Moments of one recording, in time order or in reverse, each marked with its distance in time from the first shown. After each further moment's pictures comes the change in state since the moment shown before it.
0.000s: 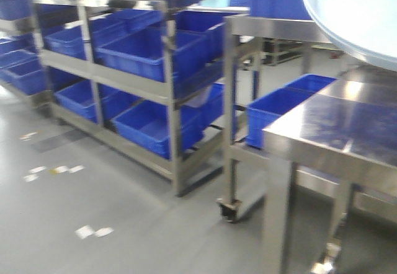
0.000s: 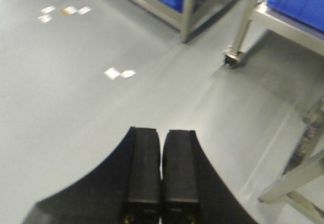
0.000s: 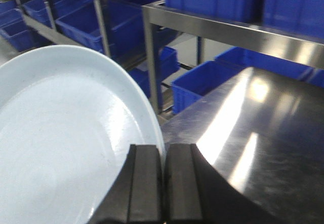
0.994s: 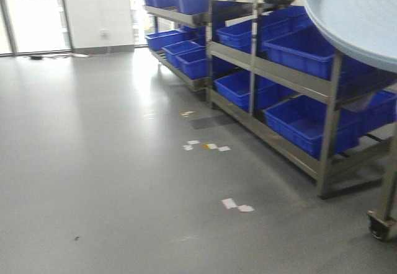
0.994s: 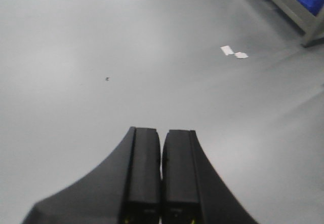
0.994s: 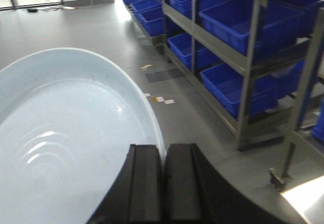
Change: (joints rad) left arm 0.000 0.000 0.000 0.000 0.000 0.000; right arm 0.000 0.000 0.000 0.000 0.000 -0.002
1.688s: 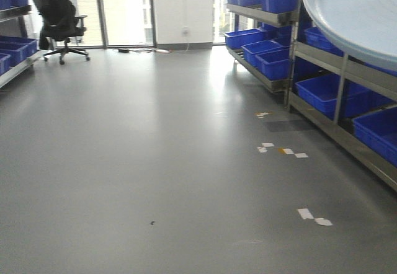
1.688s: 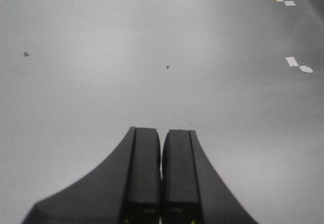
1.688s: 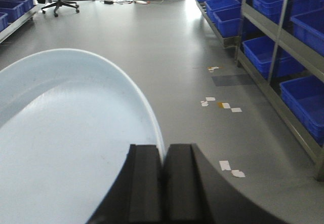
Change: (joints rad) left arm 0.000 0.000 0.000 0.000 0.000 0.000; right arm 0.000 0.000 0.000 0.000 0.000 0.000
